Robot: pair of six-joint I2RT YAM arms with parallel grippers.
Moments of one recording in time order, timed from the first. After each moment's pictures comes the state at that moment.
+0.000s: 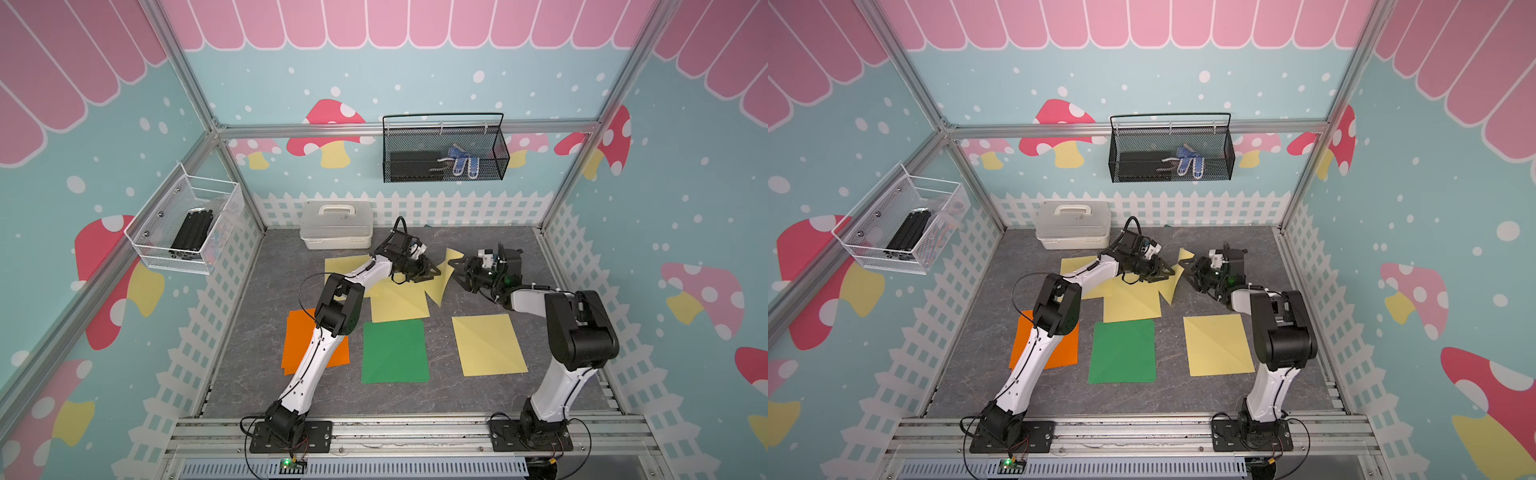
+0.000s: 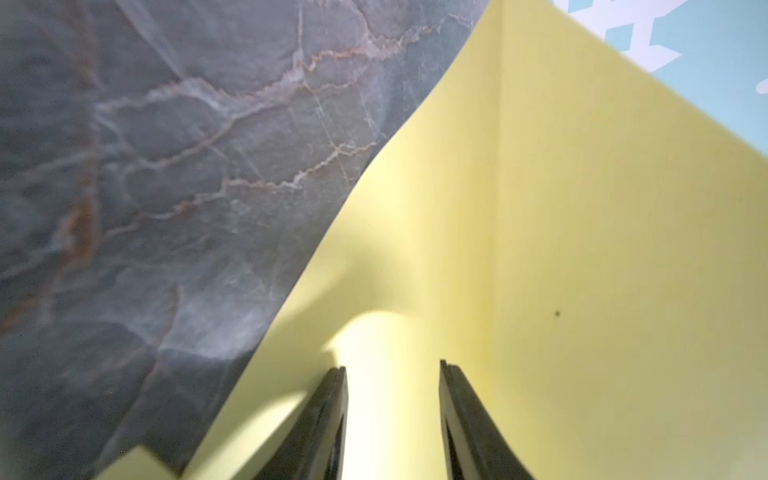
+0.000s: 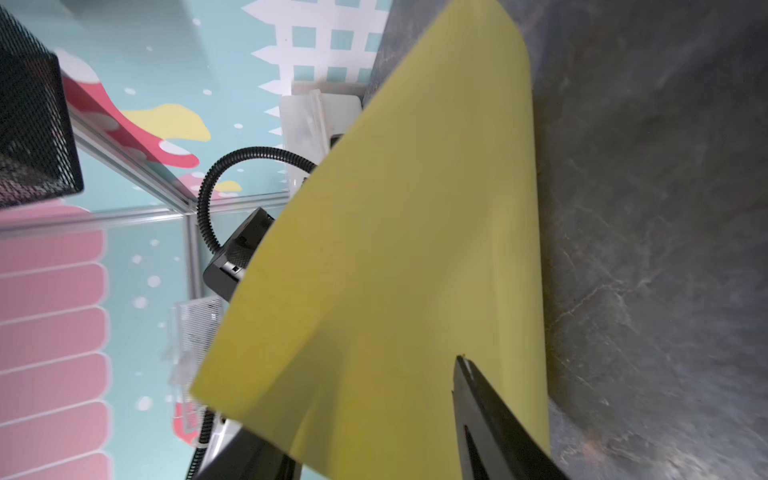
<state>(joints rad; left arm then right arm) -0.48 2.66 2.21 -0.40 0.79 -0.68 0.09 1.76 1.00 0.27 -0.73 1.08</state>
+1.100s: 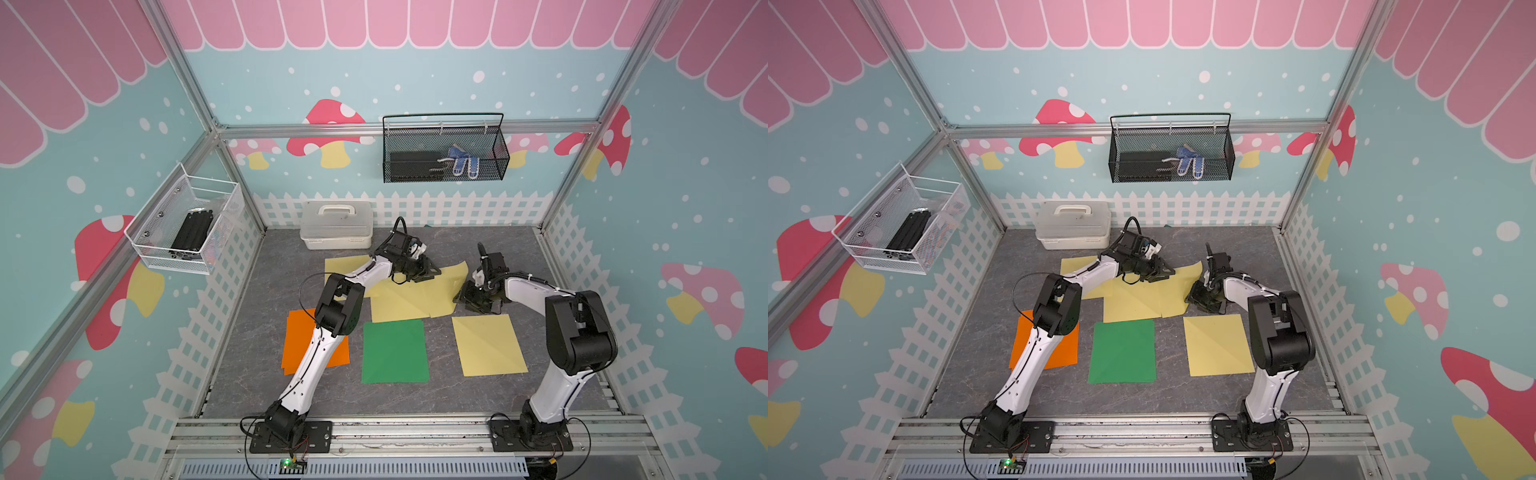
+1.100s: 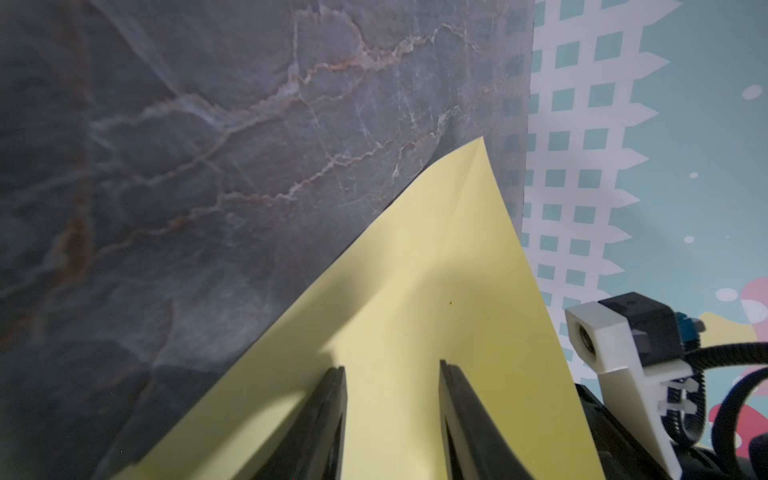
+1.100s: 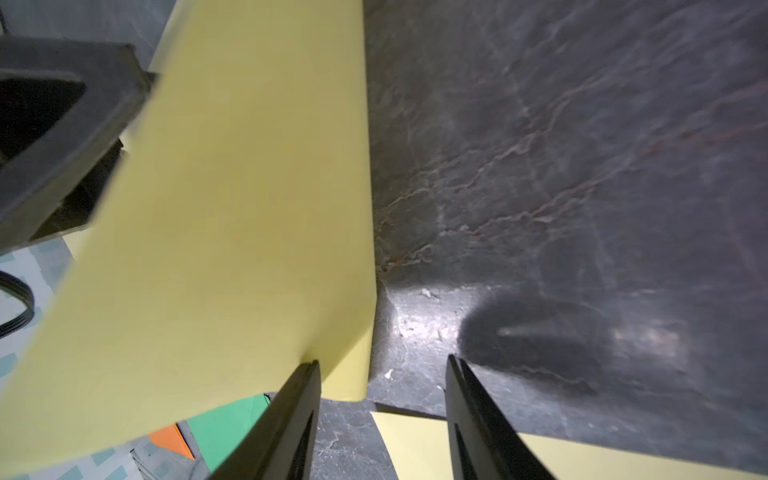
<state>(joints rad) -0.48 2.66 2.20 -0.36 0.80 -0.70 0.18 1.81 1.10 -0.48 -0.39 0.57</state>
